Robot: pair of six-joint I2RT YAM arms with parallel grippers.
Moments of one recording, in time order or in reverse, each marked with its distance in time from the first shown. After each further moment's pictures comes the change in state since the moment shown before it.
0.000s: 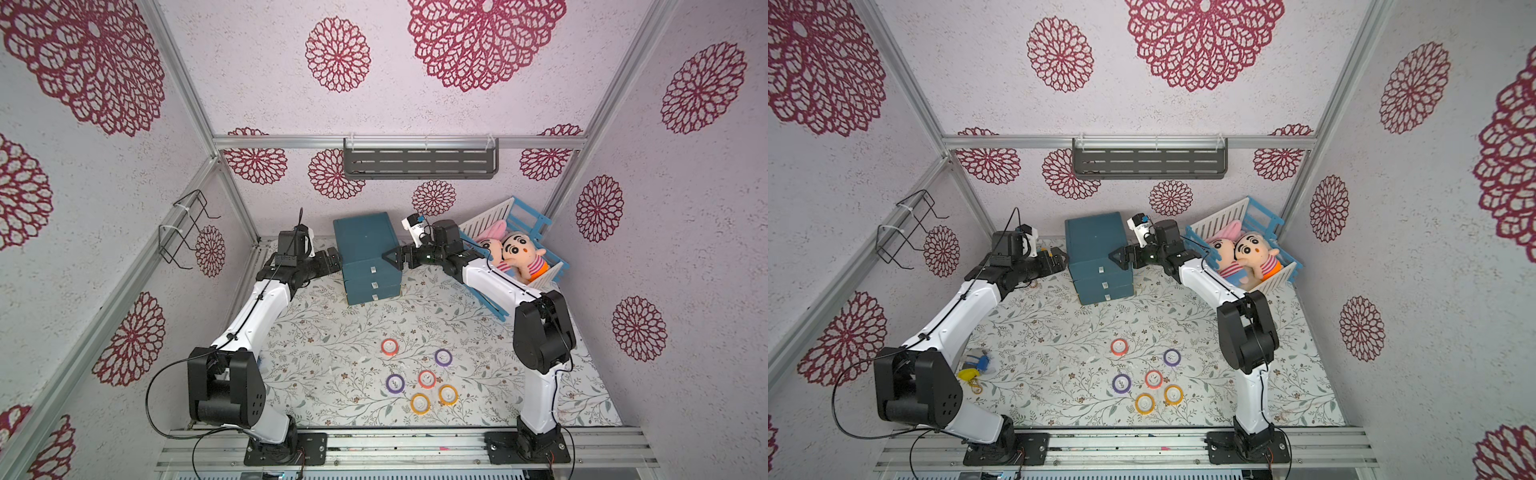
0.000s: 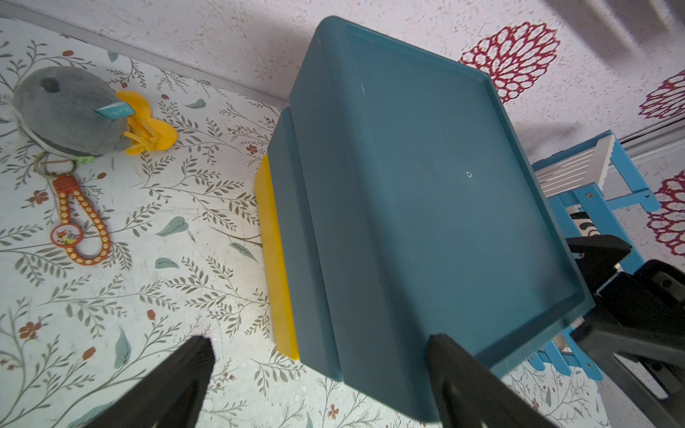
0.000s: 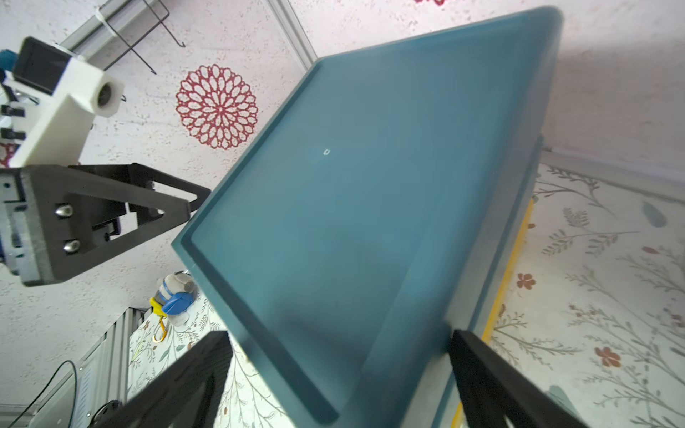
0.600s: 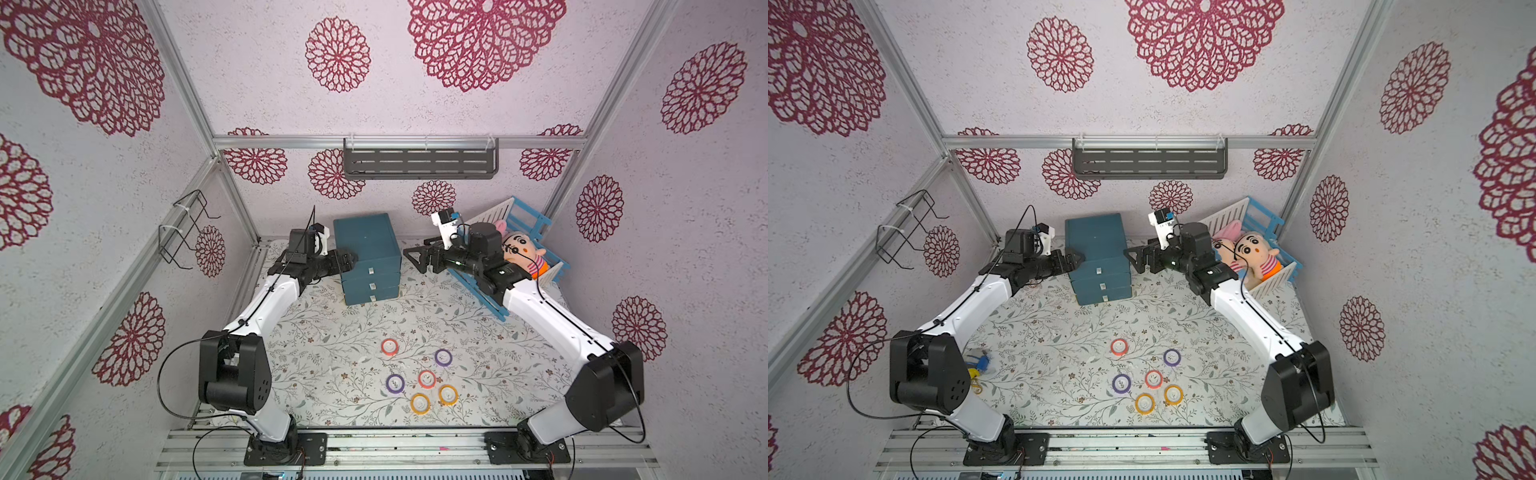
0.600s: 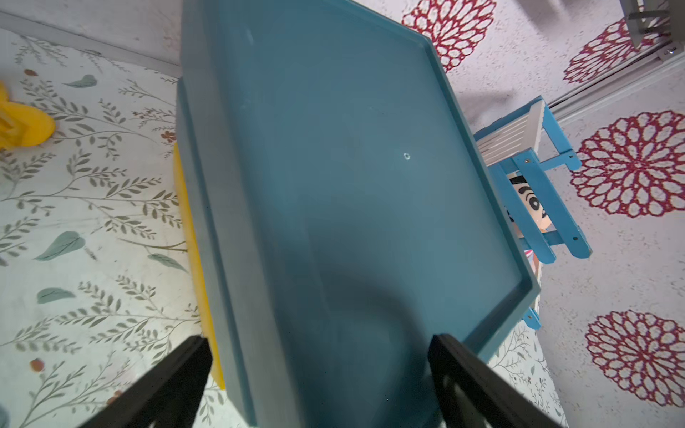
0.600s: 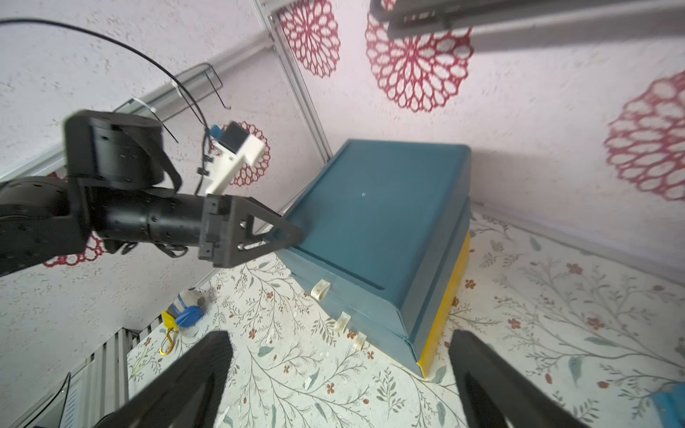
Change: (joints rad) left arm -0.055 0.109 0.045 0.072 0.165 0.000; right arm -0.027 -0.481 -0.293 0.006 0.131 -0.029
